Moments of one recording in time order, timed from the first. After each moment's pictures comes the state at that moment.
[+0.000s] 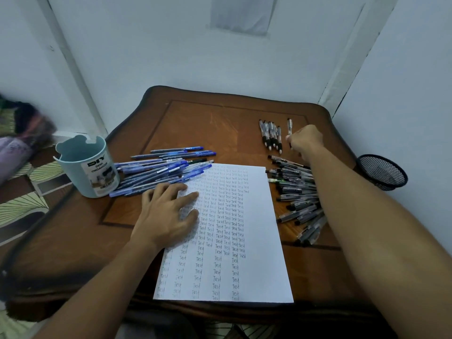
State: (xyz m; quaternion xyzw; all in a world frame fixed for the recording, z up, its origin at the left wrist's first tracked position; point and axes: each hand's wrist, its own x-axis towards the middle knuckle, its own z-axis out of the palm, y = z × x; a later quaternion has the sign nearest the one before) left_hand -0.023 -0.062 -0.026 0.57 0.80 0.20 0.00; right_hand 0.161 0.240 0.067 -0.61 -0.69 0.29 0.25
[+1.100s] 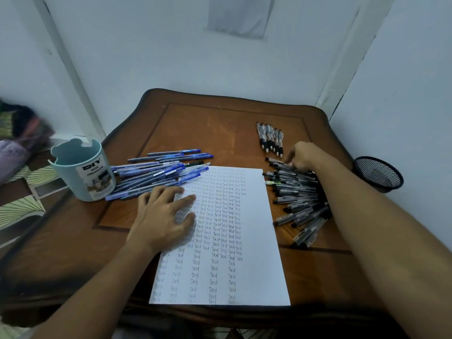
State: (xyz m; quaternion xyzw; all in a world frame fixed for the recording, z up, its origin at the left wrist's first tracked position) left_hand -0.024 -0.061 -0.027 0.56 0.80 0.20 0.00; right_hand 0.186 0.262 0.044 -0.53 -0.84 0.14 -0.02
